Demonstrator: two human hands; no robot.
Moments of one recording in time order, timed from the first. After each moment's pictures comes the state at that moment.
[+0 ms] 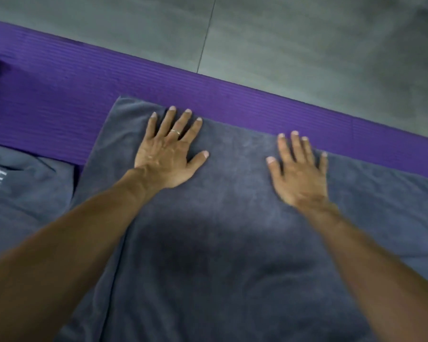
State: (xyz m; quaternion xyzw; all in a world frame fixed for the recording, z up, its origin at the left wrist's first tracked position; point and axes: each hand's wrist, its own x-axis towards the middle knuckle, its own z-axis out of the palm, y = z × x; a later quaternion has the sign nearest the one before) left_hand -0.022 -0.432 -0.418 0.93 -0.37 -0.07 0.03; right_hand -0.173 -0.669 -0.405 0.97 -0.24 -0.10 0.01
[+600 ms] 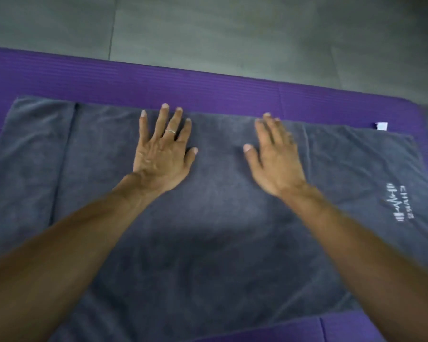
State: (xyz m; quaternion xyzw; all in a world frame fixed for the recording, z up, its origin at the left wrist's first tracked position) left_hand -0.098 -0.533 -0.406 0.89 -0.45 -0.02 0.04; right_hand -0.246 -0.716 -0.379 0.96 -0.27 0.02 -0.06
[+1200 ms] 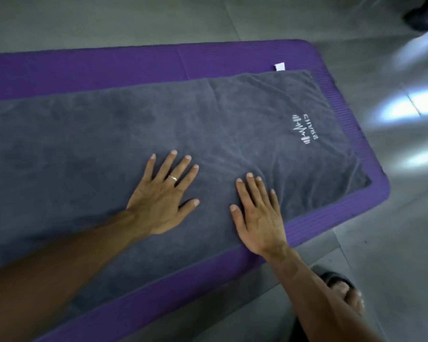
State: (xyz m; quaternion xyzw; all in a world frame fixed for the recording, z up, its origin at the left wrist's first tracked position) left_hand -0.270 -0.543 -0.409 0.74 -0.67 -0.08 -0.01; right_hand -0.497 -0.639 -0.398 0.90 -0.42 -0.05 -0.06
